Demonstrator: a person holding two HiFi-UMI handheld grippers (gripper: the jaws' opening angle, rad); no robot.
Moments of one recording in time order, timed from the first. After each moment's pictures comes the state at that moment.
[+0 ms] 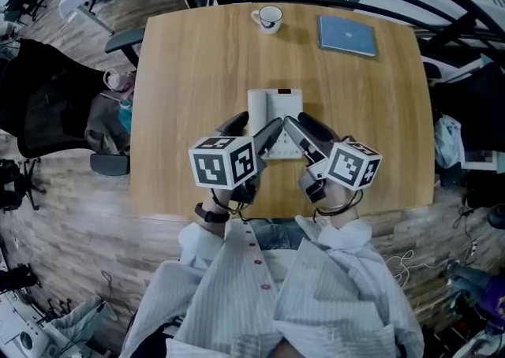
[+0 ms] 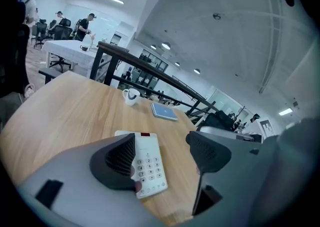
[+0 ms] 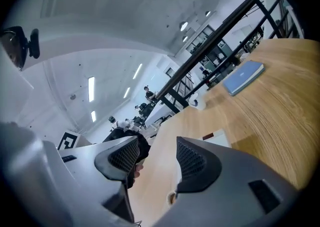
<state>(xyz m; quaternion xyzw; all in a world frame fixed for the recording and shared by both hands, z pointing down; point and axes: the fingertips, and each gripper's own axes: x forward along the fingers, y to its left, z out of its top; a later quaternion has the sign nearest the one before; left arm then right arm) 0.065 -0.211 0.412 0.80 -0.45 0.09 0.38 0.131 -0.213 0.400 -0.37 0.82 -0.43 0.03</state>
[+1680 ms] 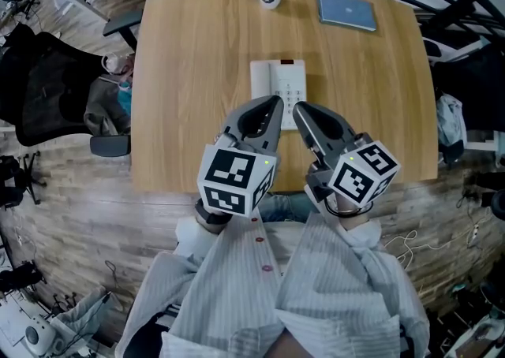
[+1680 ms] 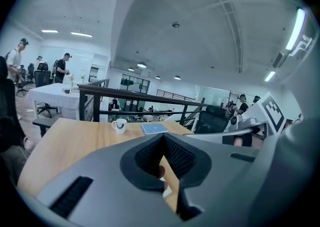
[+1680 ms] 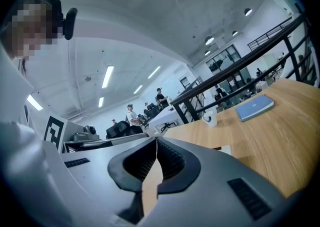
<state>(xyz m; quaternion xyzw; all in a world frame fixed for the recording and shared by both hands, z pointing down) 0.075 -0.153 0.327 0.87 -0.44 0.09 0.17 0.109 -0.147 0.331 -0.37 0.88 -0.29 0.00</state>
